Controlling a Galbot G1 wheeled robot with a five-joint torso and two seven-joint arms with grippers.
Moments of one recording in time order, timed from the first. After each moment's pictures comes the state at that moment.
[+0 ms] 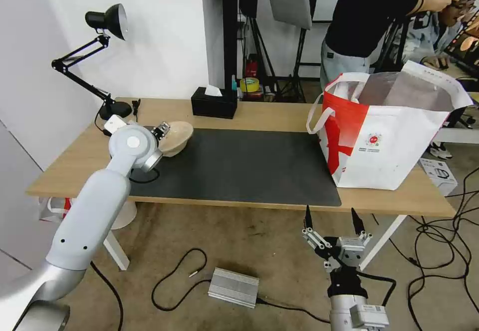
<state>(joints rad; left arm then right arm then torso) 0.47 -1.08 -0.16 -1.64 -1.63 0.22 -1.21 -1.71 1.10 0.15 2.27 0.01 0.16 0.67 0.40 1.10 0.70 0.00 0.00</state>
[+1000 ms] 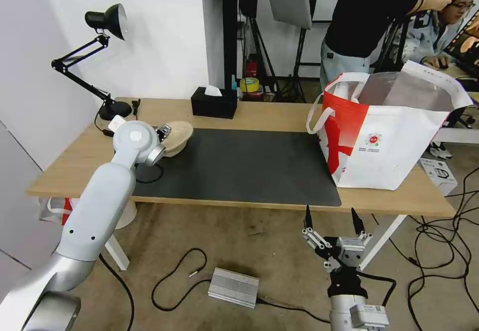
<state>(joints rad) 0.44 -1.11 -0.17 -1.59 -1.67 0.22 -1.25 -1.71 1.10 0.15 2.27 0.01 0.16 0.67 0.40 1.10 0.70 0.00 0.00</state>
